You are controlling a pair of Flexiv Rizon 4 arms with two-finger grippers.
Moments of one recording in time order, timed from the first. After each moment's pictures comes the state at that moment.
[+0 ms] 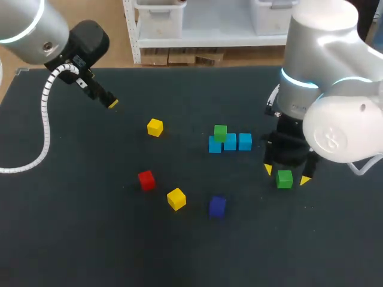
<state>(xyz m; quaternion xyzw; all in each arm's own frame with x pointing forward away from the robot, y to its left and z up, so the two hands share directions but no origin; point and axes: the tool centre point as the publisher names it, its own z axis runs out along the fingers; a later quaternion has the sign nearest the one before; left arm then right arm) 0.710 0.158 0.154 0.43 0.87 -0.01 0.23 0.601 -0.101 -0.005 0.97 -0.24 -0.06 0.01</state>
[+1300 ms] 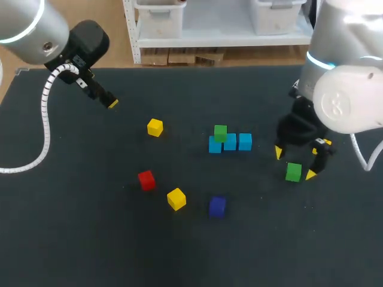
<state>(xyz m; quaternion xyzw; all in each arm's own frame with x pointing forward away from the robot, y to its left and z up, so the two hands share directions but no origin) 0.710 0.158 0.154 0.43 0.87 -0.01 0.23 0.622 -0.125 -0.003 0.90 -0.43 -0.10 -0.02</state>
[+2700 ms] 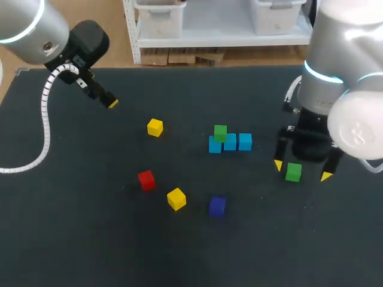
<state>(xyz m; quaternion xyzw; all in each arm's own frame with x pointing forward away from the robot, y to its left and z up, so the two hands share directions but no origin) 0.710 0.158 0.154 0.43 0.87 -0.01 0.23 0.603 -0.129 0.006 0.98 -0.18 -0.05 -0.01</state>
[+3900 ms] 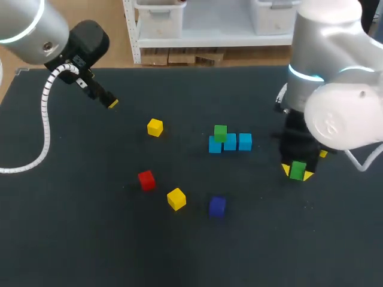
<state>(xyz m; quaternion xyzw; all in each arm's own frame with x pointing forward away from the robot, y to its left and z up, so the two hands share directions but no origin) 0.710 0.158 0.154 0.43 0.87 -0.01 0.23 0.607 -0.123 -0.004 0.96 -0.27 -0.08 0.03</state>
